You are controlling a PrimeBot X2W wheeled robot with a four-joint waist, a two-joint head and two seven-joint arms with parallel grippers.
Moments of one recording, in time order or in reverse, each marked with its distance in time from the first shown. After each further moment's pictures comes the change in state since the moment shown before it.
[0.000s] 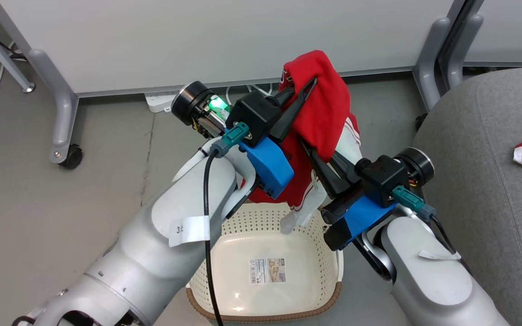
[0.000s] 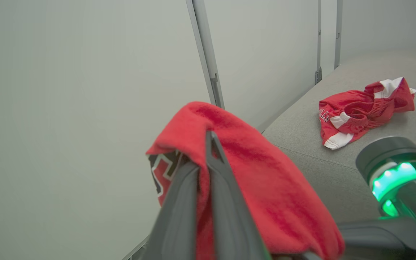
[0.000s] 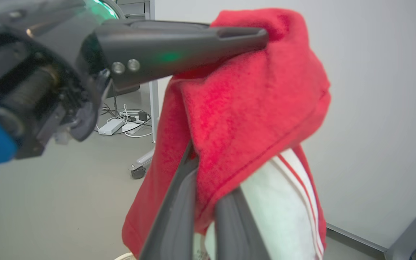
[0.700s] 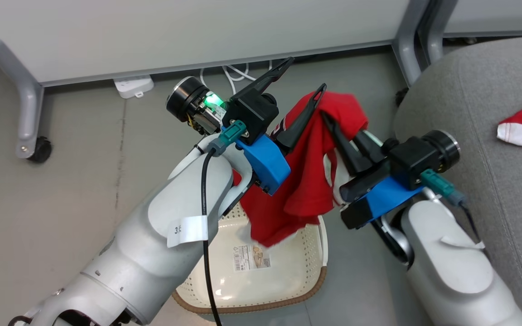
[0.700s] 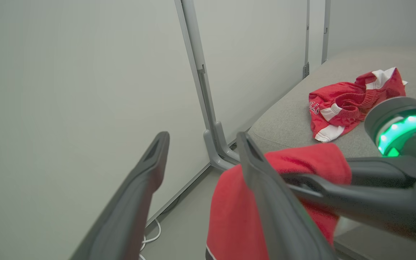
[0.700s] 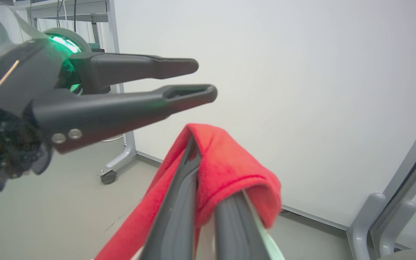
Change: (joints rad) left arm -0.001 0.007 0.020 -0.002 0.033 0.003 0.000; right arm -0.013 -0.014 -0.079 -0.043 -0.016 0.000 0.000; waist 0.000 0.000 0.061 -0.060
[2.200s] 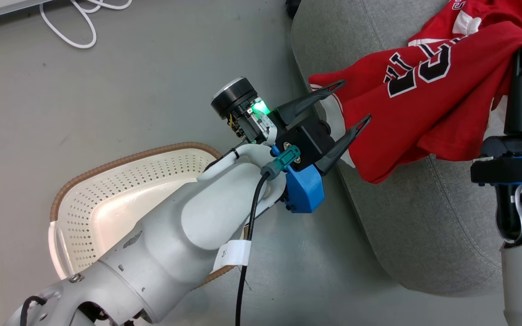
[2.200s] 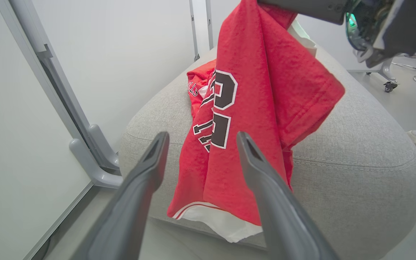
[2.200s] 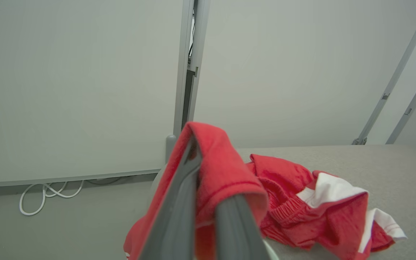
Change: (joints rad) left arm -0.070 -0.013 -0.216 -0.023 0.026 -0.008 0.003; right arm 0.083 -0.016 -0.551 -0.219 -0.046 0.000 0.000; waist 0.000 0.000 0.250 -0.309
